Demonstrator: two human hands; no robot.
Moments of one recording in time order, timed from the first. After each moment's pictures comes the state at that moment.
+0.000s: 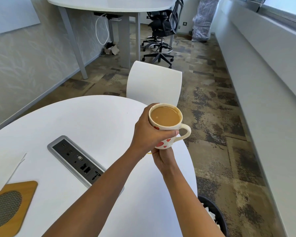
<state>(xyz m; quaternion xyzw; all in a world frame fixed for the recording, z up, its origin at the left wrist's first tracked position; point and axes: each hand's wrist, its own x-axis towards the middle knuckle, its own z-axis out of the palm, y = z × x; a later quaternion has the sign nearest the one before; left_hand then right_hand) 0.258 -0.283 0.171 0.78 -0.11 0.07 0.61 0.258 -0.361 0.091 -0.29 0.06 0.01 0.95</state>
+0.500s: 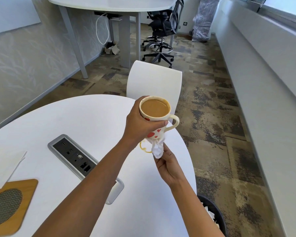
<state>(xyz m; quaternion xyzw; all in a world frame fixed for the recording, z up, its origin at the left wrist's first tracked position) 0.275 -0.265 0.176 0.79 -0.10 0.09 0.60 0.224 -0.380 0.075 -0.27 0.07 0.10 0.95</state>
